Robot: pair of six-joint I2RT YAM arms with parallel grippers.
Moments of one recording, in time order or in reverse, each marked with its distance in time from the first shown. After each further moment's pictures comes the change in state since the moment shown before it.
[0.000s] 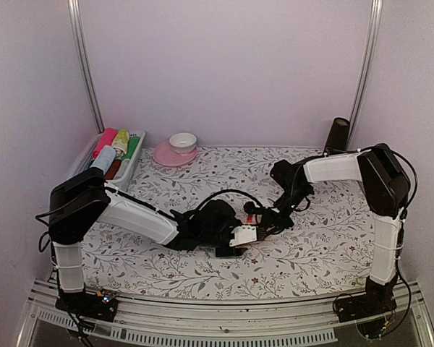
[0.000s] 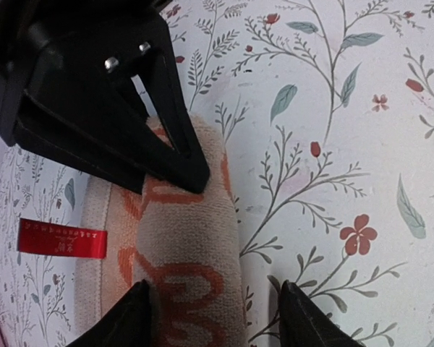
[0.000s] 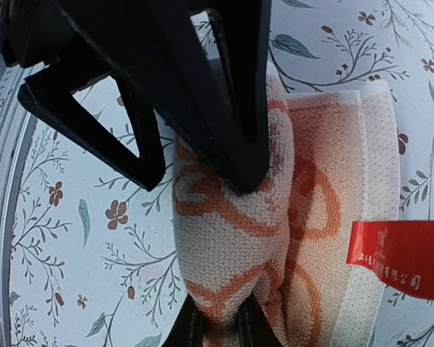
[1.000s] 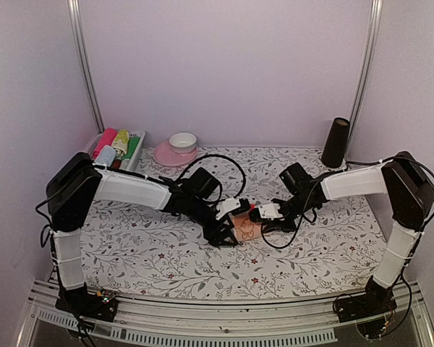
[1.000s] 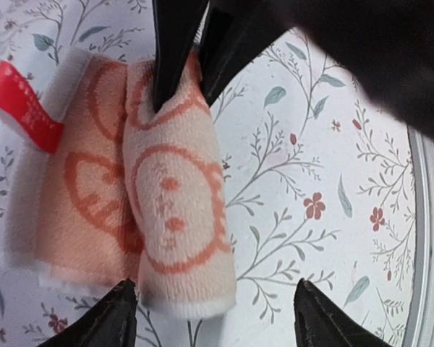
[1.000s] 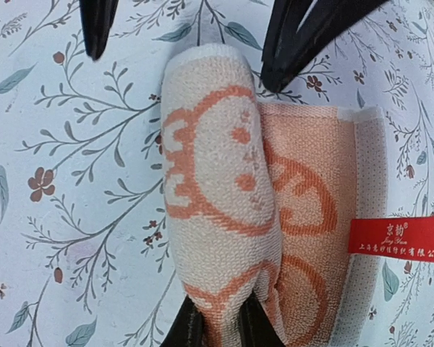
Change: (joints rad) left arm 0.230 0.066 0.255 -0.464 0.540 -0.284; right arm 0.028 -0.246 -0.364 0.538 0.216 0.002
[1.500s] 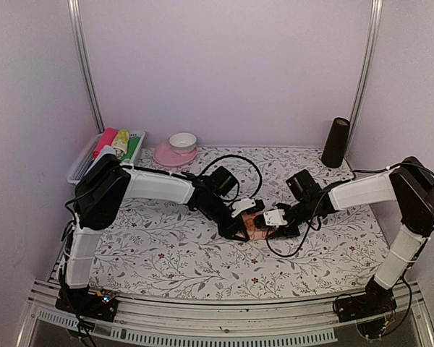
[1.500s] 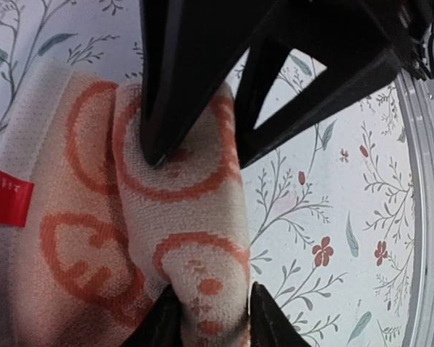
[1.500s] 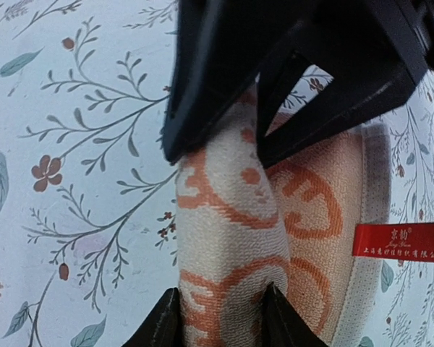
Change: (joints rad) left arm -0.006 0.174 0.235 -0.138 0.065 0.010; right arm -0.001 -0.076 -0.131 0.123 -0.008 -0.028
